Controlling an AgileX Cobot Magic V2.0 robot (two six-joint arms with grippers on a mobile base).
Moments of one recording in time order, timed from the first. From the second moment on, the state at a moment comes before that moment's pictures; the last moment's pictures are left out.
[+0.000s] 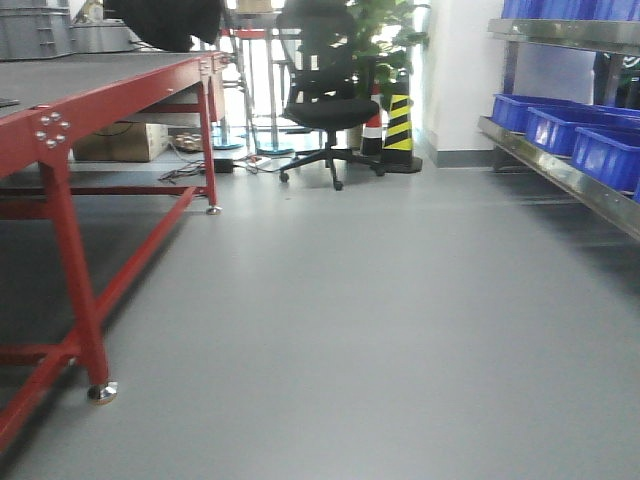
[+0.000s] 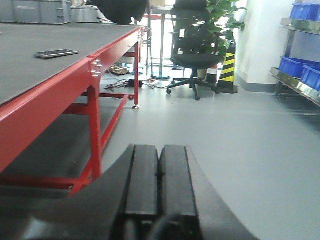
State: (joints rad) left arm -0.04 -0.02 0.03 -0.01 0.02 -0.02; right arm 0.02 0.25 -0.37 0.04 0.36 -0.03
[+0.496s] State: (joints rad) left arm -0.04 -0.02 0.03 -0.01 0.02 -0.02; right arm 0.02 0.25 -0.37 0.04 0.36 -0.03
